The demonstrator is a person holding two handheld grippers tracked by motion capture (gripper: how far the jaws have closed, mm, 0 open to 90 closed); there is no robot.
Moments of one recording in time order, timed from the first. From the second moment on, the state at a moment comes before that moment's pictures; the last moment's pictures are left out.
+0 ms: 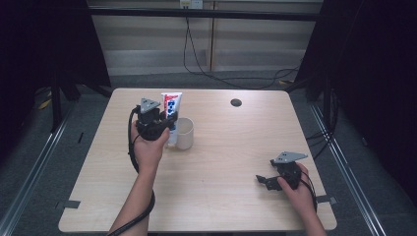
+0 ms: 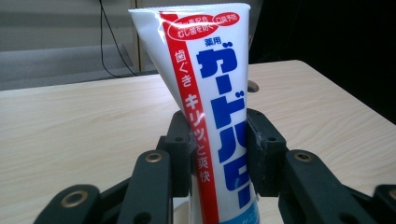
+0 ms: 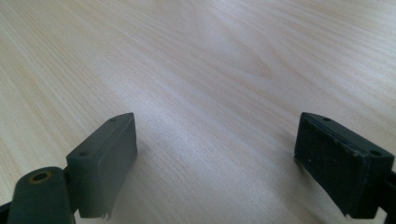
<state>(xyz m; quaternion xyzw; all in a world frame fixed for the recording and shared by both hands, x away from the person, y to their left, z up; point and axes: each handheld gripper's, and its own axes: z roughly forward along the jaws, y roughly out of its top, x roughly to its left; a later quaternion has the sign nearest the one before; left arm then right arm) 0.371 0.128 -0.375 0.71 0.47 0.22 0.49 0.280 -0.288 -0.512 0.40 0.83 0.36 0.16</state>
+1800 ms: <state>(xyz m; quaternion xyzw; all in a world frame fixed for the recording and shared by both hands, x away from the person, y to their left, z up) 0.409 0.093 -0.379 0.70 0.46 0.23 0.49 0.279 -0.288 -0.512 0.40 0.83 0.36 0.16</state>
